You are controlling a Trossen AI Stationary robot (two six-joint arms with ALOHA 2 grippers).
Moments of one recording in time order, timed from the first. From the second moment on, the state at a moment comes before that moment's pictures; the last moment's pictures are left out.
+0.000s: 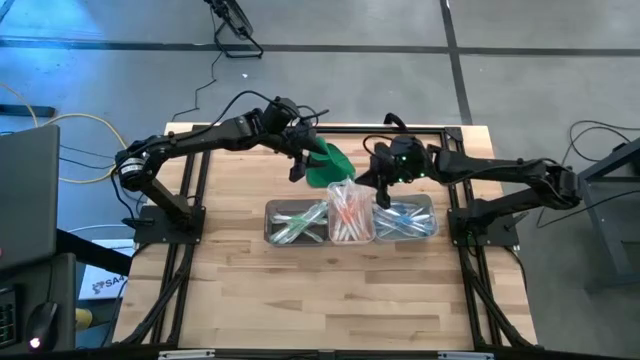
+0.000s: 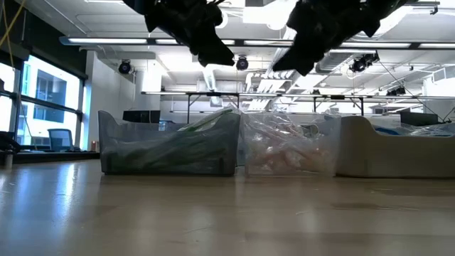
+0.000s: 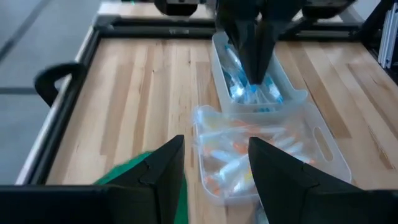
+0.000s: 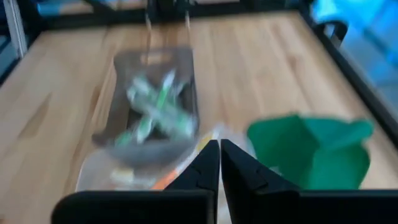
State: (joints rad) left arm 0.45 1.55 1.33 -0.33 0.43 0.25; right arm -0.32 1.23 0.83 -0.14 -0.26 -0.08
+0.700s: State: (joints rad) left arm 0.34 1.54 1.33 -0.21 0.20 0.26; right arm -0.32 1.18 0.83 0.06 -0.20 -0.15
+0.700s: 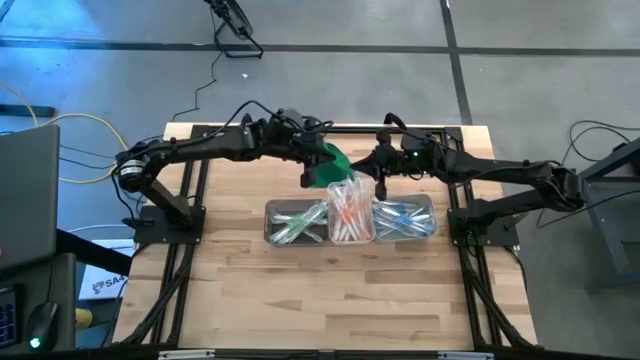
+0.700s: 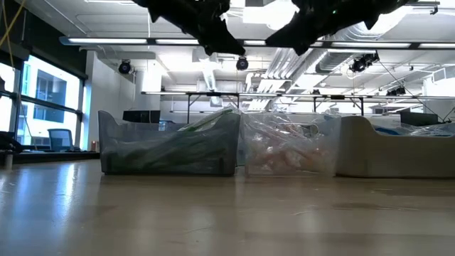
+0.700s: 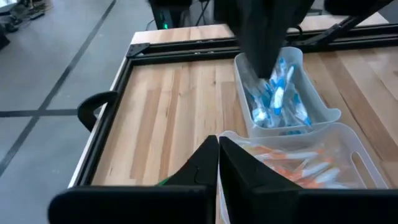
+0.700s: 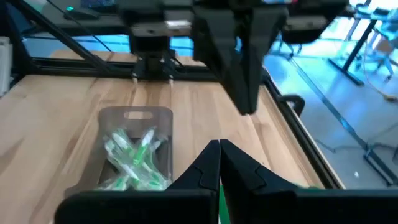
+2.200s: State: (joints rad) left arm 0.34 0.55 0.42 0.08 -0.07 0.19; right arm -0.32 0.43 0.52 -0.20 0.01 -0.05
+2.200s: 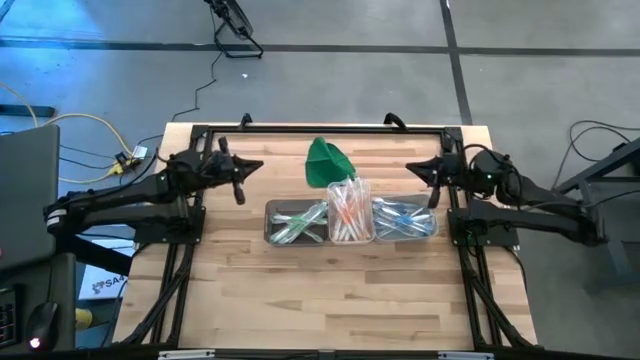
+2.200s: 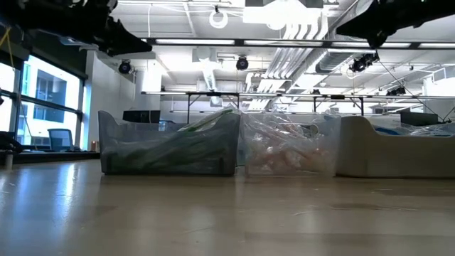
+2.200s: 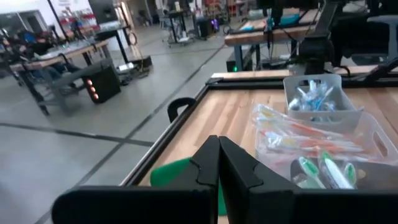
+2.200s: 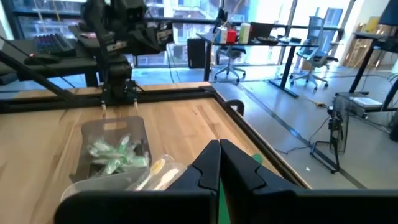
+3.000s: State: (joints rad) left arm 0.34 0.28 0.21 0.14 -0.11 0.17; right arm -0.32 0.21 0.52 -0.40 0.07 0.02
